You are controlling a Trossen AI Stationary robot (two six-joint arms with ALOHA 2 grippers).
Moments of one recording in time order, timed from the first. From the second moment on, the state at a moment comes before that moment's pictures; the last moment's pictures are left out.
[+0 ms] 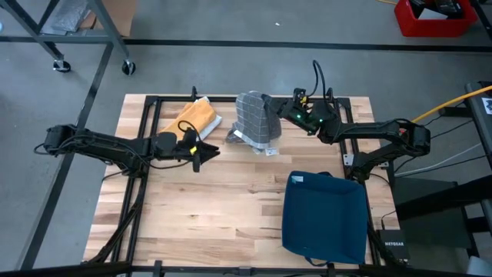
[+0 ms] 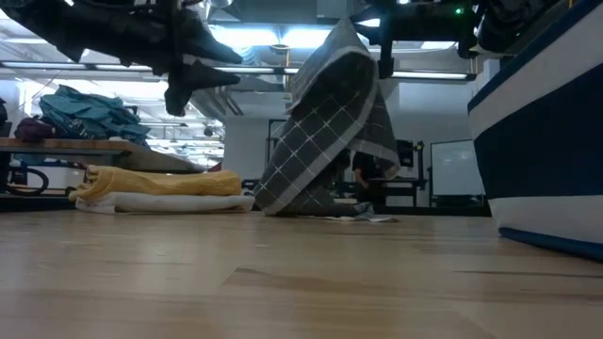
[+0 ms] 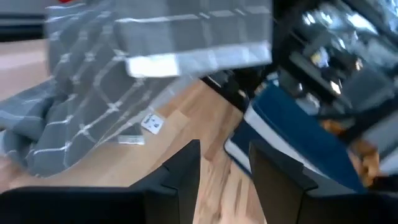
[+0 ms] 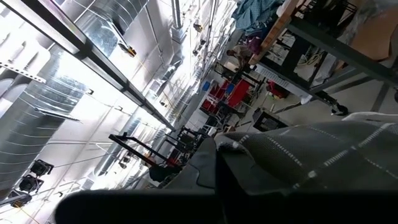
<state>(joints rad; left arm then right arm) 0.04 0.97 0.39 0.41 -0.14 -0.62 -0.31 1.34 0.75 0.88 0.12 1.04</state>
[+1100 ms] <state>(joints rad) 0.17 1.57 0.49 0.99 -0.17 -1.22 -0.31 1.34 0.75 0.83 0.04 1.04</state>
